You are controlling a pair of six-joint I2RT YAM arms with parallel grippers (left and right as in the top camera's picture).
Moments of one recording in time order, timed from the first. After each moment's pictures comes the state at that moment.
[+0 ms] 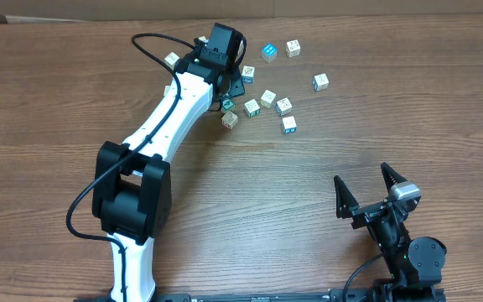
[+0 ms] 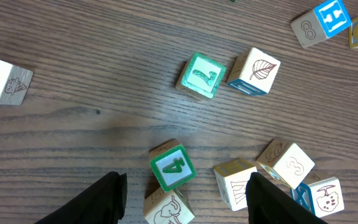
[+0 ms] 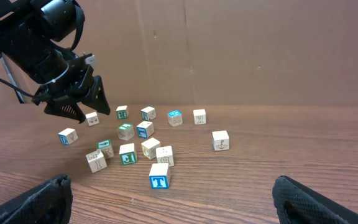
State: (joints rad) left arm -0.39 2.12 1.79 -0.76 -0.12 -0.63; right arm 0.02 0.01 0.02 -0.01 -0.28 0.11
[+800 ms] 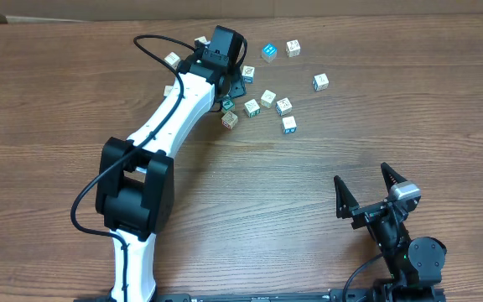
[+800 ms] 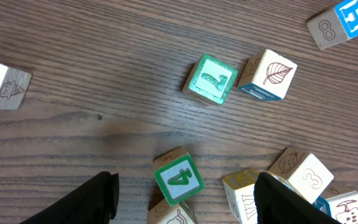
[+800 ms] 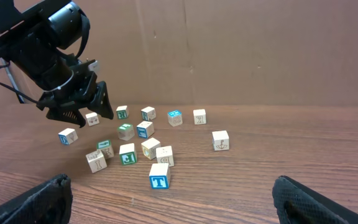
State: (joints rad) left arm -0.39 2.15 1.79 -0.73 -0.15 -0.63; right arm 0.02 0.01 0.02 -0.01 -0.27 0.11
